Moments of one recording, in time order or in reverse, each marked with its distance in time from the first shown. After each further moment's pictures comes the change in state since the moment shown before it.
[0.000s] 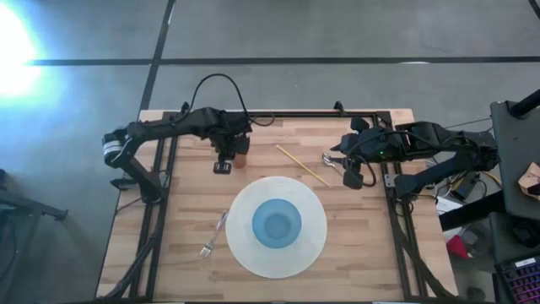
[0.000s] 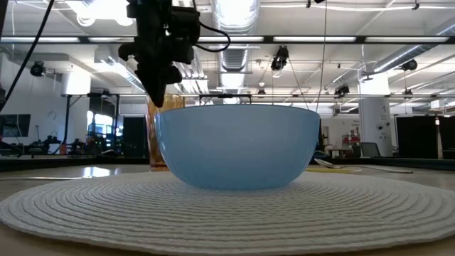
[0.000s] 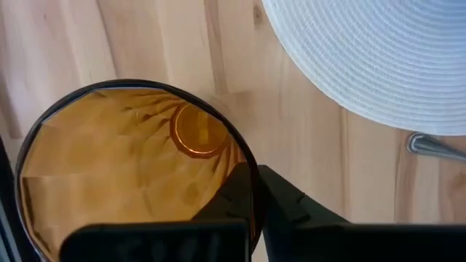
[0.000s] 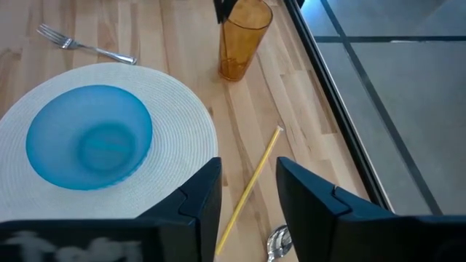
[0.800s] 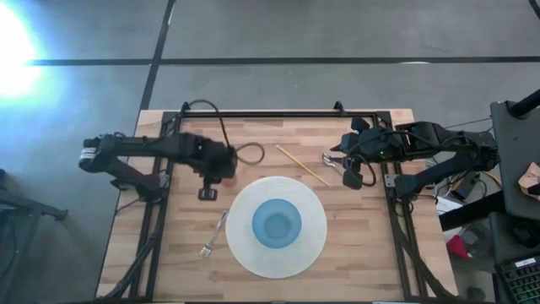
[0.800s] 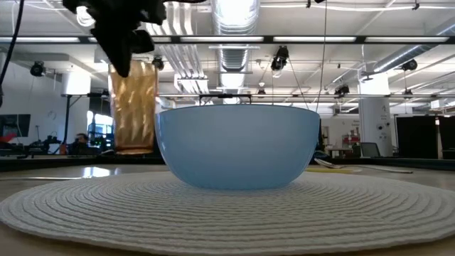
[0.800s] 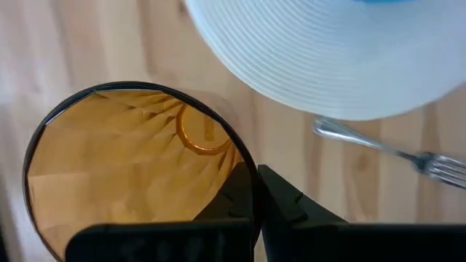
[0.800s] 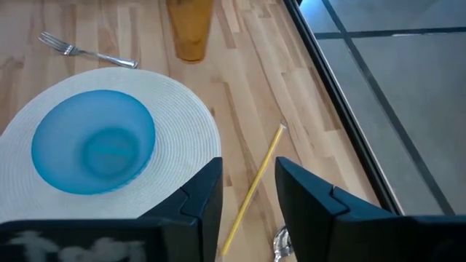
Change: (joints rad) left arm -0.344 -0.214 -0.082 -0.107 -0.087 -0.391; right arm 0.001 0.000 0.000 0.000 -0.001 0.037
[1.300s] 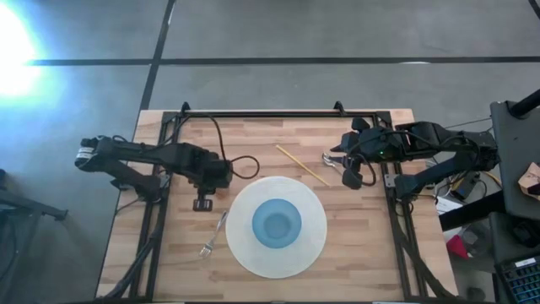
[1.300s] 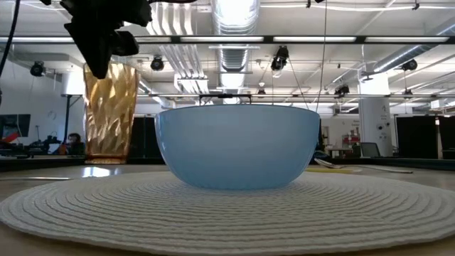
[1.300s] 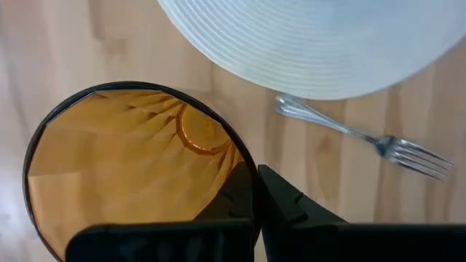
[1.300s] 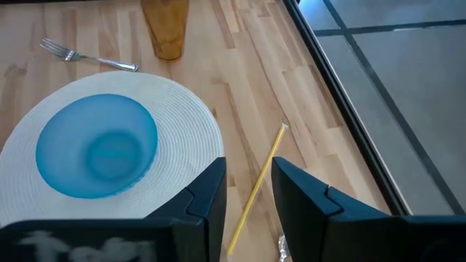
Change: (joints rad) left arm -0.096 -0.033 -0.071 -0.010 0.042 -0.147; right arm 0.000 0.000 0.000 0.001 -0.001 0.034
